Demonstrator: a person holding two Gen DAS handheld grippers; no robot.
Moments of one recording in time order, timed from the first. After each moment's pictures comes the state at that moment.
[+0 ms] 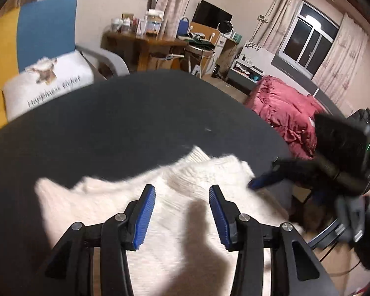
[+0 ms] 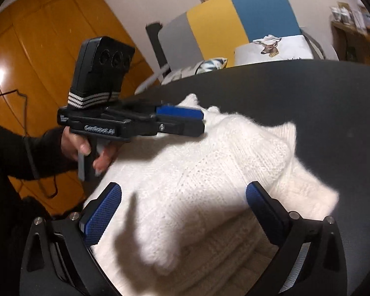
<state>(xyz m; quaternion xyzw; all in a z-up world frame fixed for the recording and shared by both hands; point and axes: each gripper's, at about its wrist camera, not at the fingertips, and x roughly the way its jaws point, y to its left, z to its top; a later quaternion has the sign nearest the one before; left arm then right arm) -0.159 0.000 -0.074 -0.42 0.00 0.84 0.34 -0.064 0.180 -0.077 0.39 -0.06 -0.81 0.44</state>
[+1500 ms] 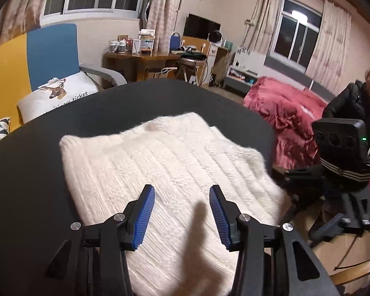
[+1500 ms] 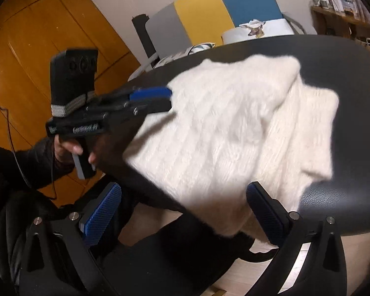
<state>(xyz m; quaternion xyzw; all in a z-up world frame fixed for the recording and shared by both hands) -0.020 -0.026 -0.068 -0.36 0.05 0.87 0.33 0.056 0.189 -0.091 0.43 -0.10 -0.80 0.40</state>
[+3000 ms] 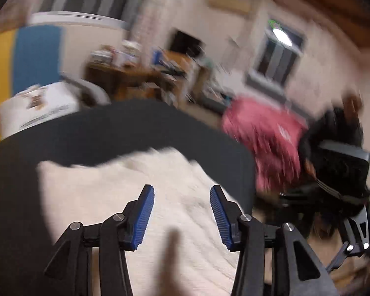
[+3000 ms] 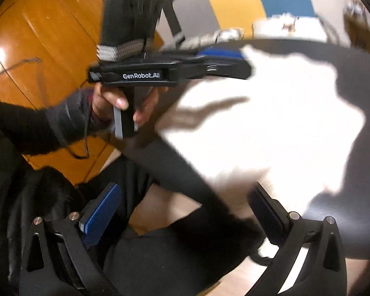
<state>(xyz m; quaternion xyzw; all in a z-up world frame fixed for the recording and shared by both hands) -0.076 -0.051 -0.062 -0.34 -0.05 0.86 0.38 0.068 0.175 -0.050 0.43 -0.03 -0.79 0.44</state>
